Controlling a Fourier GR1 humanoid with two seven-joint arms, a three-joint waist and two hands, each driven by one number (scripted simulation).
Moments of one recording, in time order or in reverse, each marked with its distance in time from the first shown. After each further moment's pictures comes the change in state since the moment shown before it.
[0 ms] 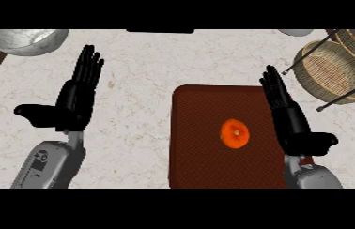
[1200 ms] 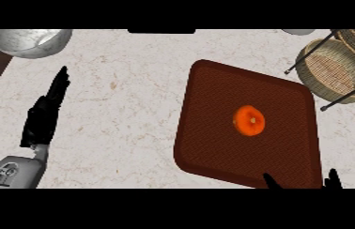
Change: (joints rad) left arm 0.120 0.221 -0.002 0.085 -0.190 0.007 0.098; right arm 0.648 0.141 0.036 -0.193 0.463 -0.733 0.433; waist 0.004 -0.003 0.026
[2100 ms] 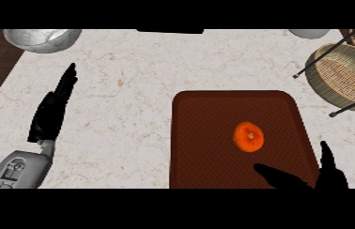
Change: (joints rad) left arm -0.037 -0.018 -0.019 0.008 -0.022 -0.017 0.021; right arm -0.256 -0.050 -0.006 -0.221 0.364 0.528 0.810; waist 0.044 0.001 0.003
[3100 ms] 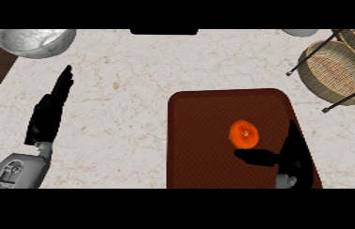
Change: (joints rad) left arm 0.021 -0.011 0.031 0.000 -0.009 -0.003 0.008; right arm -0.230 0.120 -0.033 0.226 0.132 0.226 0.045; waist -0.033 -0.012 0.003
